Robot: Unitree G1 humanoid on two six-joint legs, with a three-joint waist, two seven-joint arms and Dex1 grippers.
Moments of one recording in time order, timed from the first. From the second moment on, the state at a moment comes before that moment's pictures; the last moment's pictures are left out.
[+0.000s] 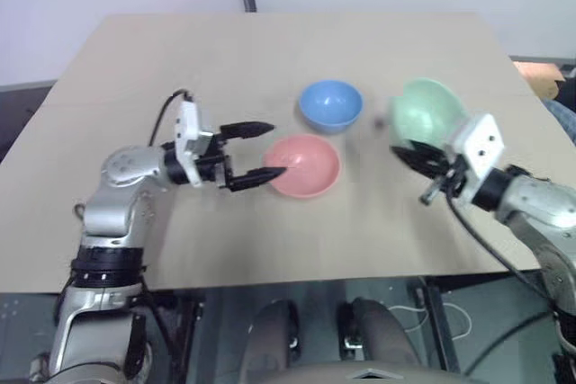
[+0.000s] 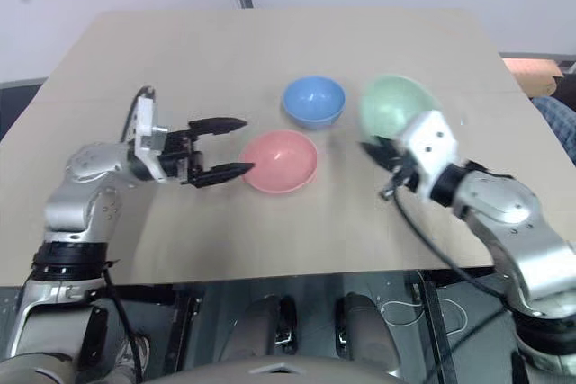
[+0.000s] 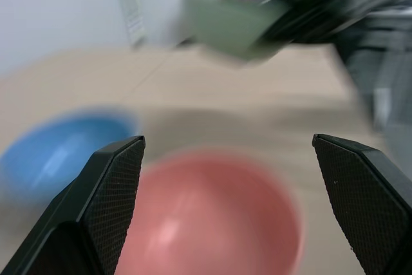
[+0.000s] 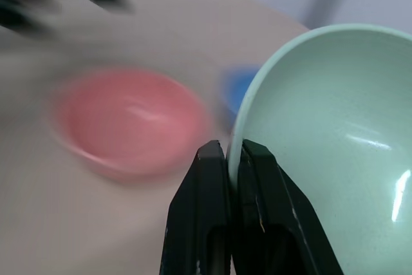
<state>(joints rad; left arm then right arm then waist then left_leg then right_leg) -0.41 0.68 0.14 0.08 -0.51 0.20 -1.23 -0.29 -0.62 0.01 -0.70 0.44 0.70 0.62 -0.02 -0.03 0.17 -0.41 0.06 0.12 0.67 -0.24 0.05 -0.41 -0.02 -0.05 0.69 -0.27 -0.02</state>
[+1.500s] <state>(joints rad) -0.13 0.66 0.35 -0.14 -0.63 0.23 -1.00 -1.07 -0.40 0.37 1.05 -0.28 -0.53 0.70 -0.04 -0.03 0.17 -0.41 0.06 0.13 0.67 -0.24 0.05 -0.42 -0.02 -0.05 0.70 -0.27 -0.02</state>
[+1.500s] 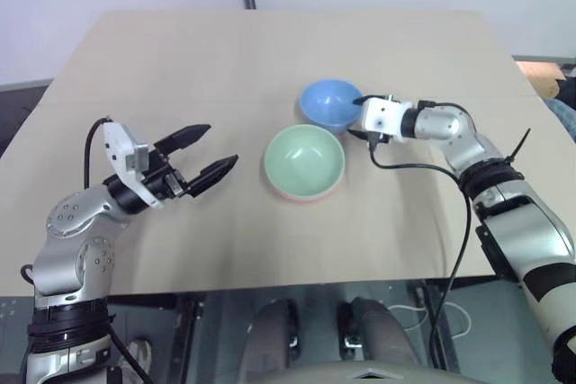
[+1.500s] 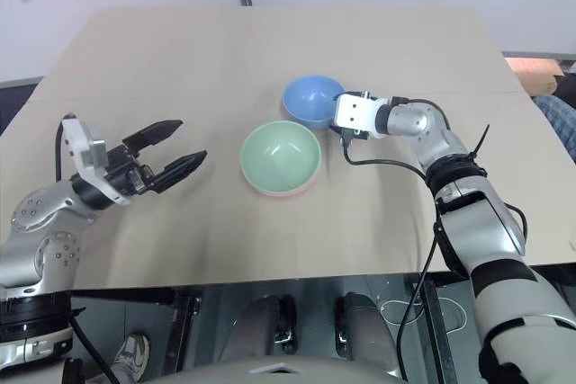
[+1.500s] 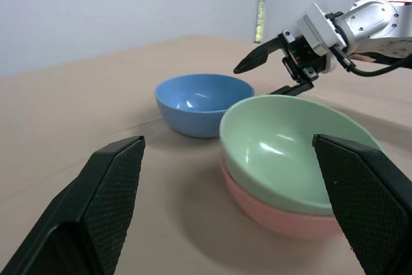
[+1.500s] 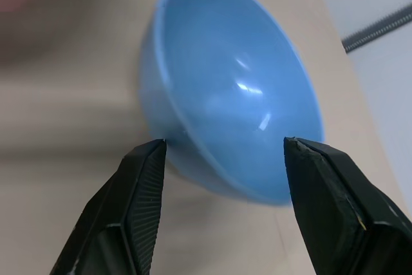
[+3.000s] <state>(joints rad) -0.14 0.63 0.31 -0.12 -0.61 0.23 -0.96 -0.62 -0.59 0.13 -0.36 0.26 0.44 1.00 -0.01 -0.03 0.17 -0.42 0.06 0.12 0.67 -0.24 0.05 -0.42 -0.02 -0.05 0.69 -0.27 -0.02</state>
